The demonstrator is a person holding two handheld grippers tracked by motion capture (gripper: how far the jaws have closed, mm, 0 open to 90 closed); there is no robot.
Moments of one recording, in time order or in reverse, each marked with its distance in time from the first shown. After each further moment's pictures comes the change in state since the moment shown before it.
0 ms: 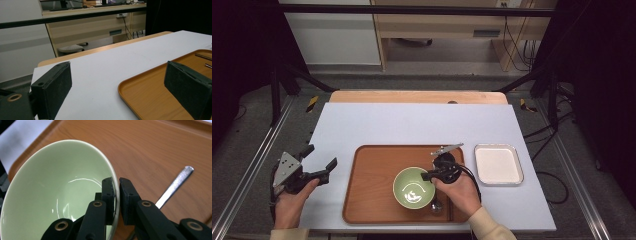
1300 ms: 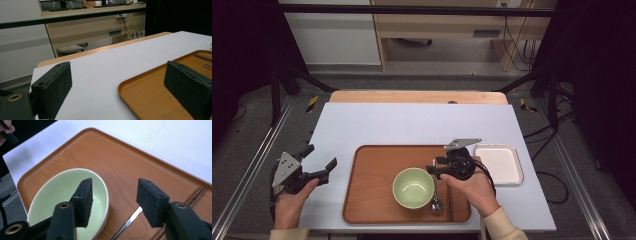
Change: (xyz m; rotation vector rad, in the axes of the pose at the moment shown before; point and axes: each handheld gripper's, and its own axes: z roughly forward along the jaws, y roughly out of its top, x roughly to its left) left arm 0.001 0.000 -0.001 -0.004 -0.003 -0.006; right arm 0.000 0.009 -0.053 -0.173 -0.039 -0.095
